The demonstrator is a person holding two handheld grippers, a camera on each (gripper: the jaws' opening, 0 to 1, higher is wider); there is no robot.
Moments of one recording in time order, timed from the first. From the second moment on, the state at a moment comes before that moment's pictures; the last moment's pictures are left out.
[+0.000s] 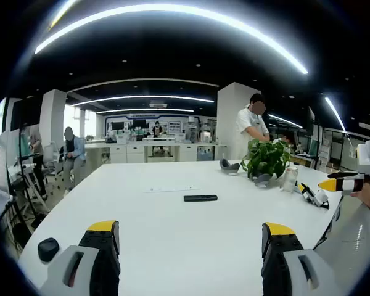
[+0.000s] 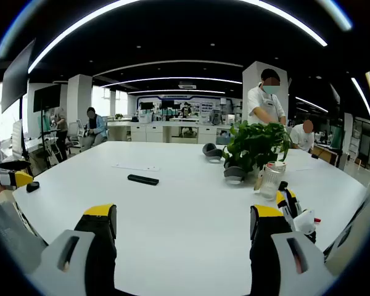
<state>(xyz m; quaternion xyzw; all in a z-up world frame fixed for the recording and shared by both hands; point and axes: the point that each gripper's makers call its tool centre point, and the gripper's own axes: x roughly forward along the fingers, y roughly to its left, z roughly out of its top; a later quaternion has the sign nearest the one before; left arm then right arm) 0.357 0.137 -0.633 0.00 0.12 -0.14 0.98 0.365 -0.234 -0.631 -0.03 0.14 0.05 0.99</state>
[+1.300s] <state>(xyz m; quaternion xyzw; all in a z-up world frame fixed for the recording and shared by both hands) 0.358 0.138 -0.636 0.00 0.13 -0.14 0.98 0.362 -0.226 -0.630 -0.03 0.14 0.05 0.99</state>
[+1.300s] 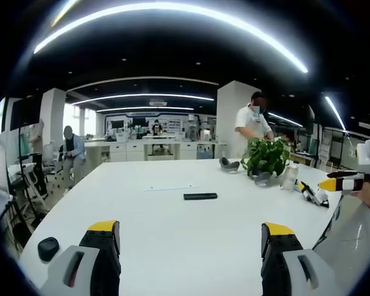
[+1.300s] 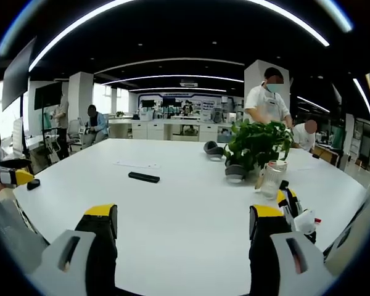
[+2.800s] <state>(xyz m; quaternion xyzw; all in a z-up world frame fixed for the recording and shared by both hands) 0.357 0.135 -0.638 -0.01 0.14 -0.15 0.98 0.362 -0.227 -0.631 -0.03 0.15 0.05 0.99</state>
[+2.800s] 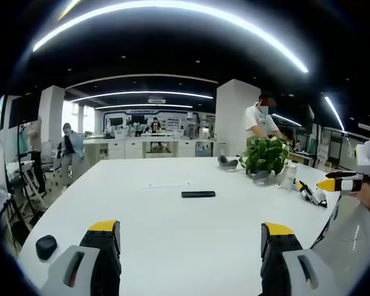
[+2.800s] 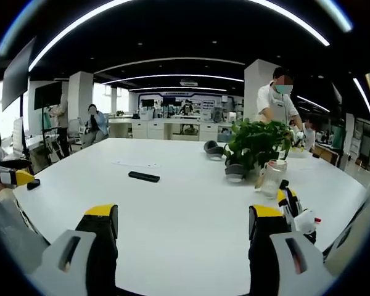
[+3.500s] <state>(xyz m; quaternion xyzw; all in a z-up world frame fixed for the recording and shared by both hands) 0.379 0.108 -0.605 0.03 0.13 -0.20 0.97 0.362 -0.231 -0.633 -0.03 0.15 0.05 0.99</state>
